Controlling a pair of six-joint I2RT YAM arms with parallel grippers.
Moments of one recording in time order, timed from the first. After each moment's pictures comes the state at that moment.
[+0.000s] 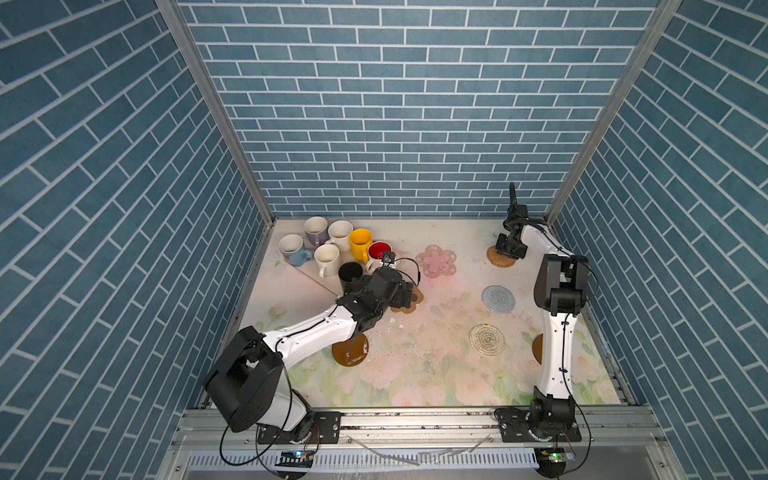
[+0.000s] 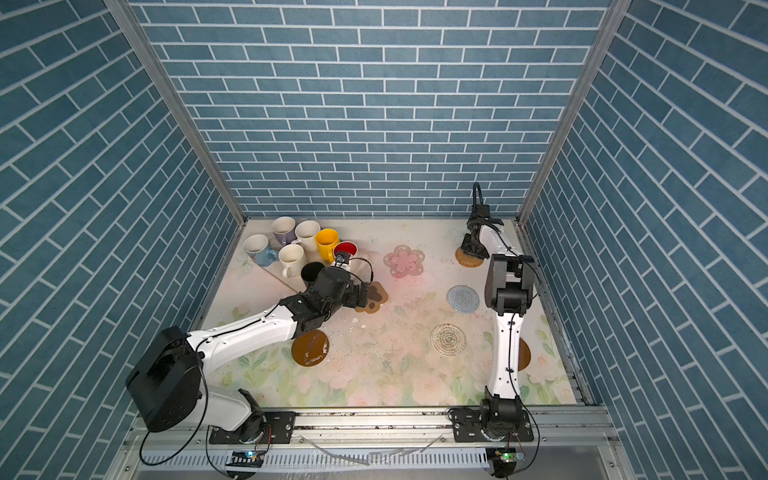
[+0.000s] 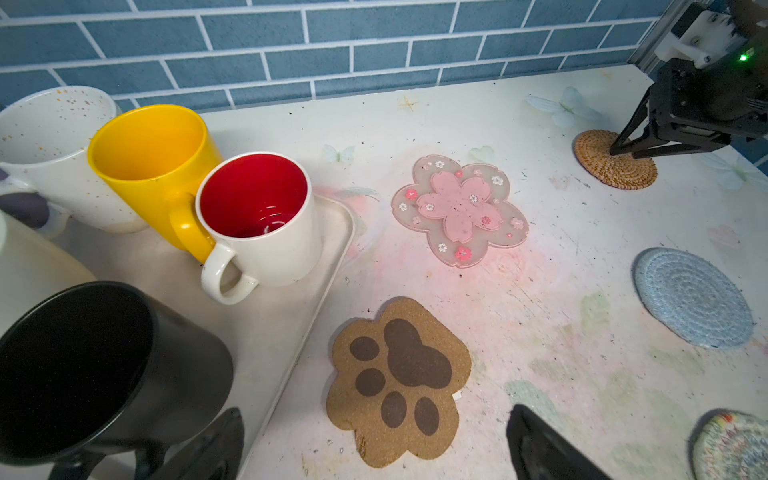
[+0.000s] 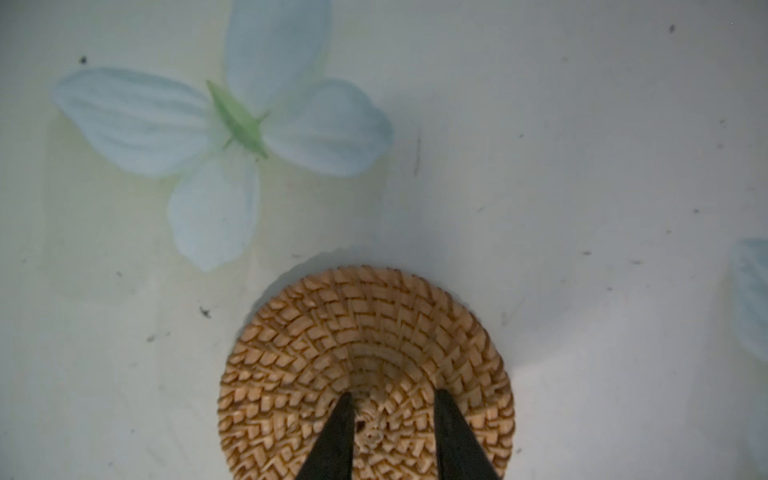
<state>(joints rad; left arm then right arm) -0.75 1.47 0.89 -0.06 -0.34 -0.35 0.02 2.44 2.09 -0.85 0.07 0.36</state>
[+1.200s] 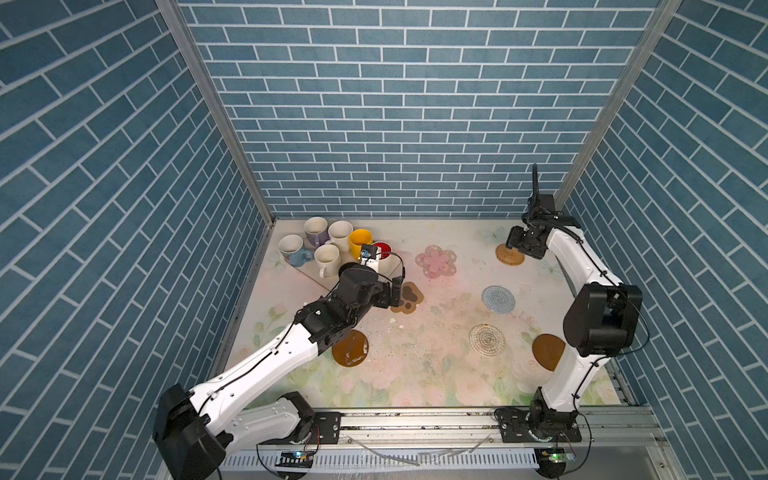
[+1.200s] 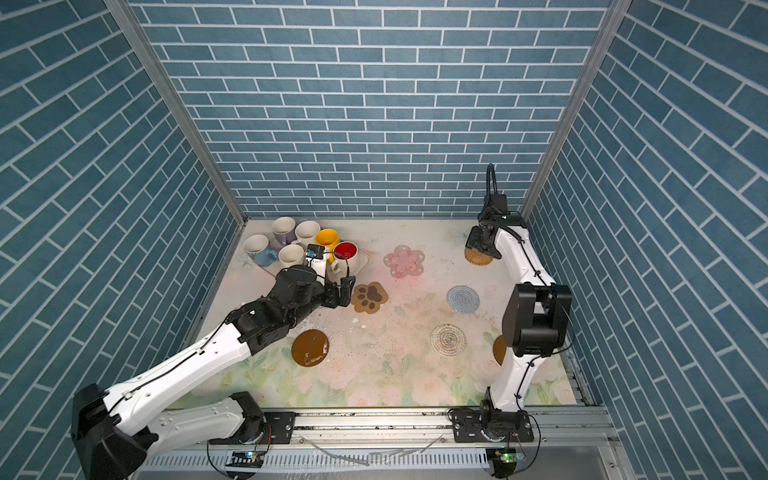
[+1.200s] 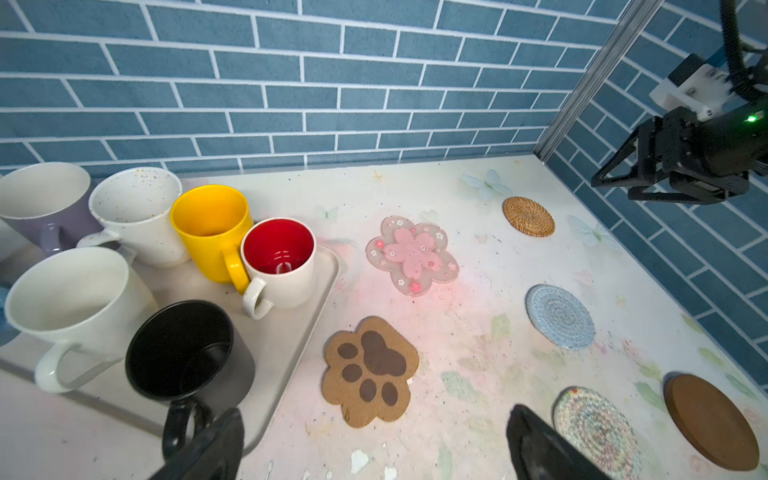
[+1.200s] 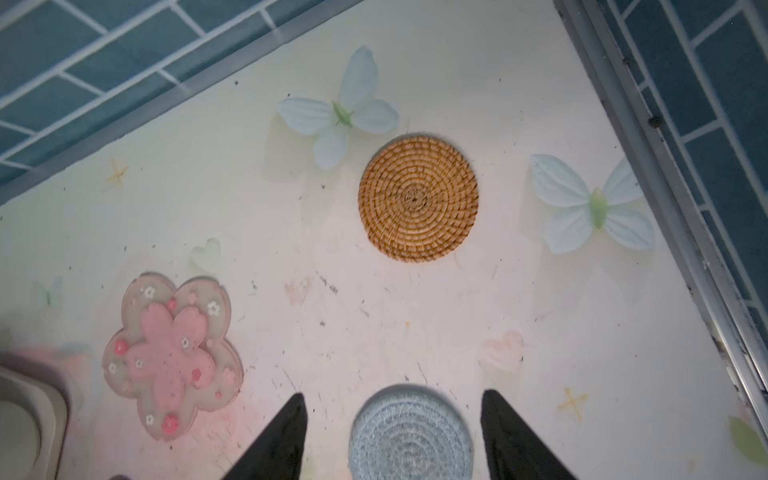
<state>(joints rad) -0.76 1.09 0.93 -0.35 -0.30 -0.37 0.07 1.82 1.64 -0.86 0.06 0.37</state>
